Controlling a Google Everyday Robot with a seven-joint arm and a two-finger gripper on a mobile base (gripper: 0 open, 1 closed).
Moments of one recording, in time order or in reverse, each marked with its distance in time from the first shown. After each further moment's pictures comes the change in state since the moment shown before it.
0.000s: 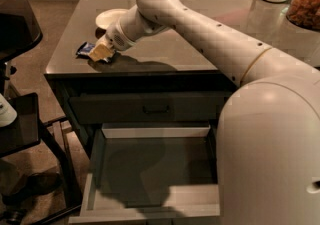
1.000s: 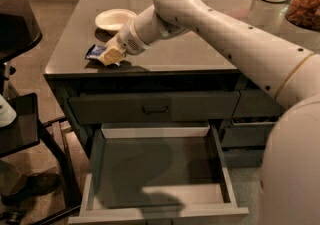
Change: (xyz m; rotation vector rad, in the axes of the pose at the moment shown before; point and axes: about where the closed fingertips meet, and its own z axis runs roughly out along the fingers) arm 0.011 0.031 -0.047 0.009 -0.015 -0.075
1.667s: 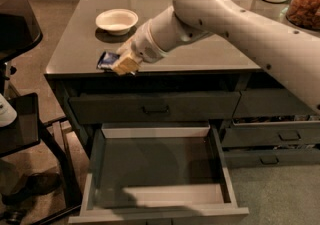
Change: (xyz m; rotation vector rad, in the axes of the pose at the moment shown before) arm 0.018 0.049 -0.055 0.009 0.052 -0.073
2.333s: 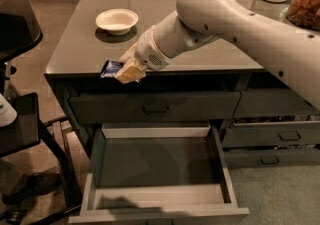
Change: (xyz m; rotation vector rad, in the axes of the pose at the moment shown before) arm 0.015 0.028 -0.014 -0.020 0.049 -0.017
